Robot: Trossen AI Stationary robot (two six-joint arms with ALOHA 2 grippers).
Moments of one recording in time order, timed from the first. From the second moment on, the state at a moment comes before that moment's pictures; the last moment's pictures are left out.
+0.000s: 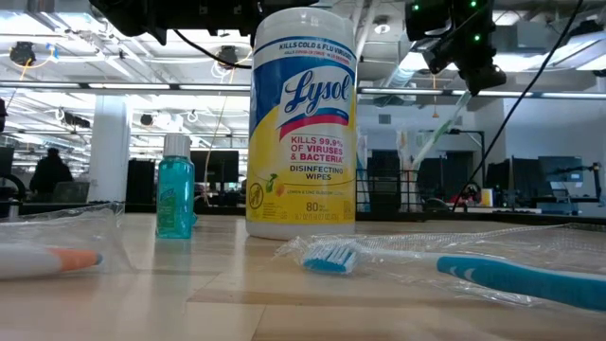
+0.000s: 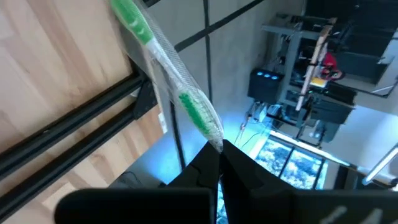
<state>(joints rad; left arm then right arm) 0.04 1.39 0.74 0.73 0.00 -0.02 -0.45 1.41 1.36 -1.51 0.99 -0.17</state>
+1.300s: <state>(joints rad) 0.06 1.39 0.74 0.69 0.00 0.00 -0.46 1.64 1.55 -1.57 1.11 -0.37</state>
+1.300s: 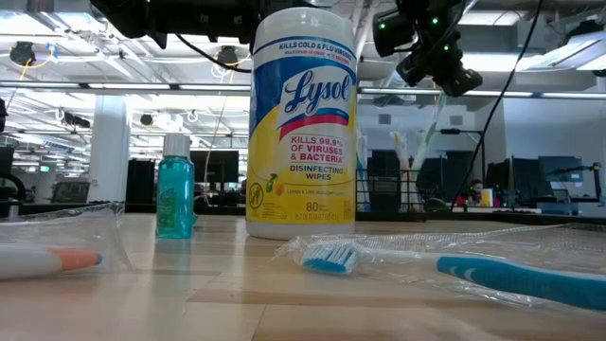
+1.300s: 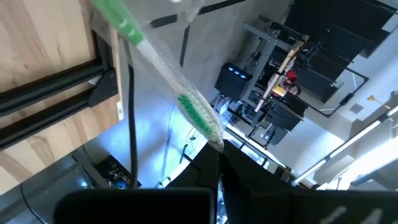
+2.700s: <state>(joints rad) 0.06 1.39 0.74 0.67 0.00 0.00 -0.48 1.78 1.55 -1.43 1.05 -0.41</state>
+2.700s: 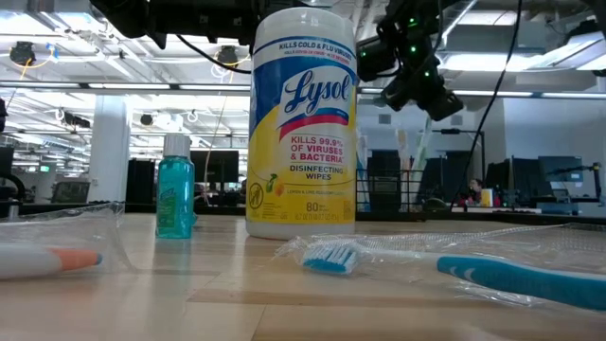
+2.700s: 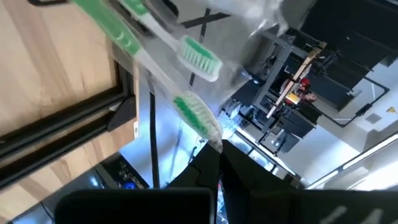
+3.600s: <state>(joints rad) 0.06 1.39 0.74 0.67 0.00 0.00 -0.43 1.79 1.55 -1.40 0.92 -0.40</state>
